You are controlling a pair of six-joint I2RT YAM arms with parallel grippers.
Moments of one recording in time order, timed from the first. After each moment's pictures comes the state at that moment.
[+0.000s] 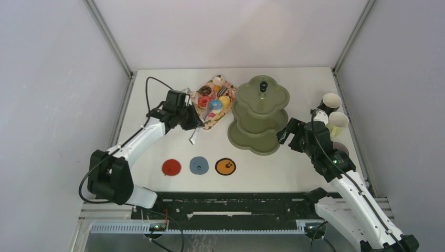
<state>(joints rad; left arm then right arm) -0.37 1.44 1.06 -0.47 0.19 -0.58 0.40 0.70 0.73 -0.65 0.16 0.66</state>
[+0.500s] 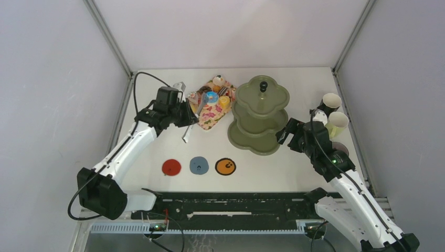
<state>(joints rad) -0.37 1.30 1.11 -0.59 0.13 -0.50 0.41 0.71 0.73 -0.65 0.16 0.67</state>
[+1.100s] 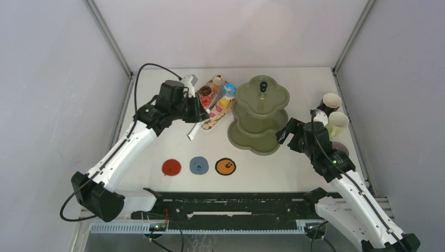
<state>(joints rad) -0.48 1.26 1.26 -0.67 0.17 -0.44 0.42 0.70 0.73 -0.65 0.18 0.69</state>
